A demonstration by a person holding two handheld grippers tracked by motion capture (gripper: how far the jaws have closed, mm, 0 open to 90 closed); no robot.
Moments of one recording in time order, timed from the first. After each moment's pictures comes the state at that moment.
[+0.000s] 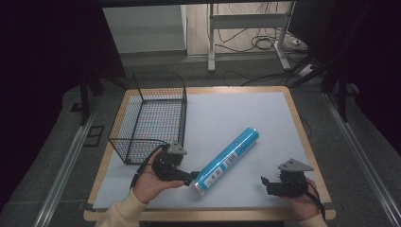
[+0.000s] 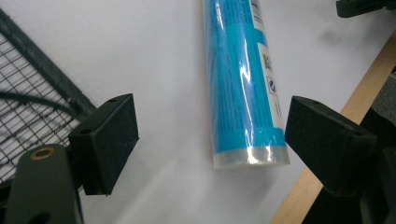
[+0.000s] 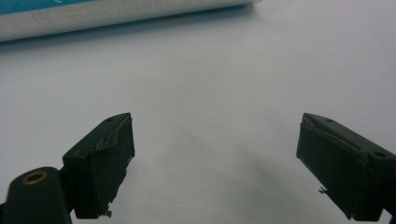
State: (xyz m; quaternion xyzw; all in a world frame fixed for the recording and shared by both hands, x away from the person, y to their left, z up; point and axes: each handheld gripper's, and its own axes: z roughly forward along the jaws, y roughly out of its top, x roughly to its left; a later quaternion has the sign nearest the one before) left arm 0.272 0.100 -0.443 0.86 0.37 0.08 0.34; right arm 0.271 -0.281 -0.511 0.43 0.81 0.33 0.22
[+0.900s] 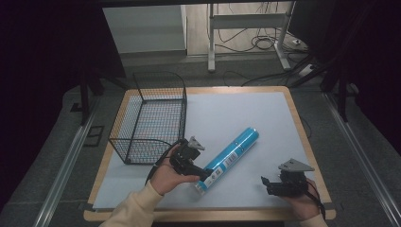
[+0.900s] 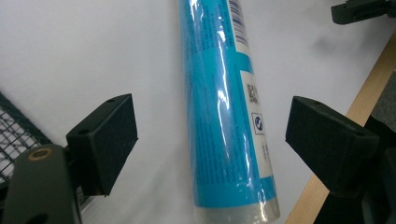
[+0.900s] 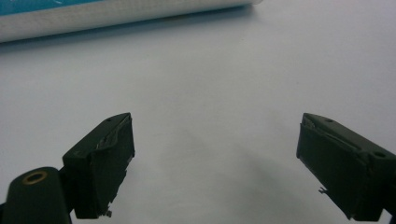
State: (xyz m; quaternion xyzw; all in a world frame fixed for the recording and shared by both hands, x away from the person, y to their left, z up) left arm 0.295 0.059 -0.448 0.88 0.35 0.06 0.32; right arm 0.270 -0.281 -0.510 0.43 0.81 0.33 0.22
